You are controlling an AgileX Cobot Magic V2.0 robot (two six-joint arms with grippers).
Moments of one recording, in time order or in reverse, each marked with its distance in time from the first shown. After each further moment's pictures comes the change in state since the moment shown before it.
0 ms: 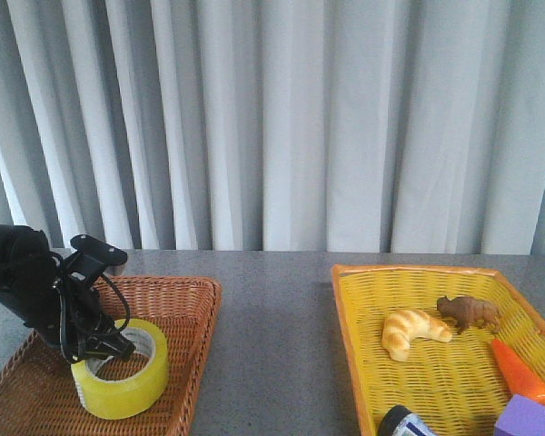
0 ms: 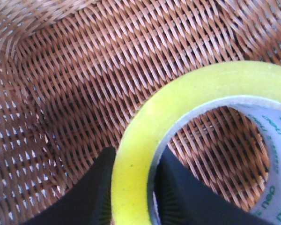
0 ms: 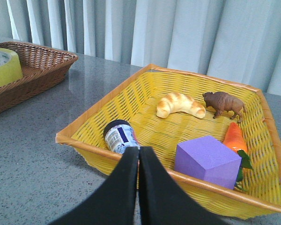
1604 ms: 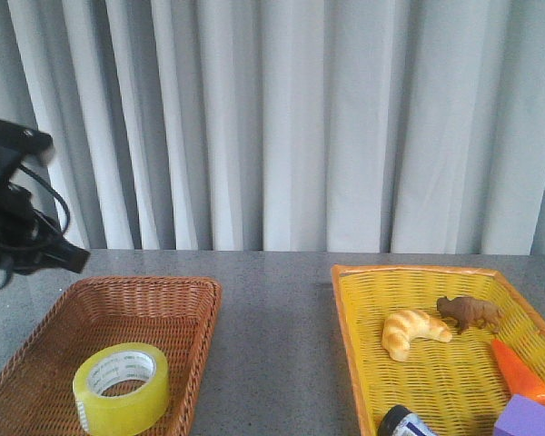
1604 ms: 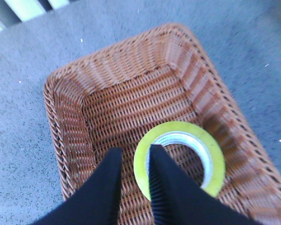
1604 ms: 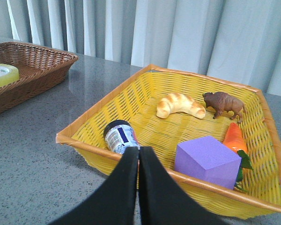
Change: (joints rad) left arm 0.000 -0.380 -0.031 -0.036 0.102 -0.074; right arm 0.000 0.000 0.000 0.000 0.000 0.000
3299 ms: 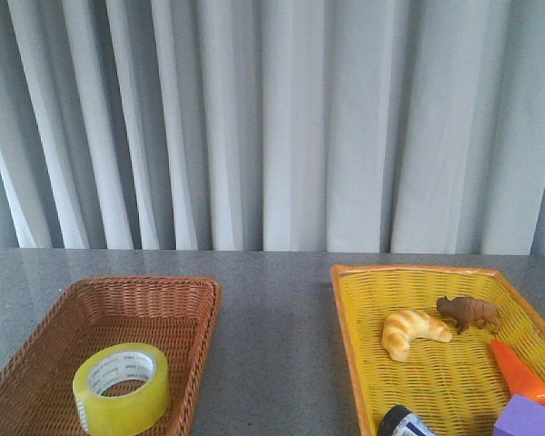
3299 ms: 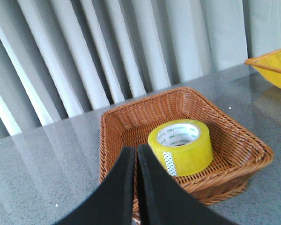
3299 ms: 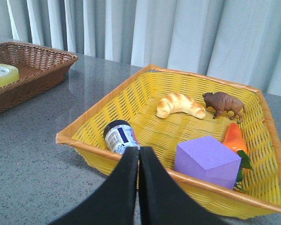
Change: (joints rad) left arm 0.010 -1.387 1.326 0.066 -0.683 -0.030; right arm 0.000 0.000 0.000 0.000 0.000 0.000
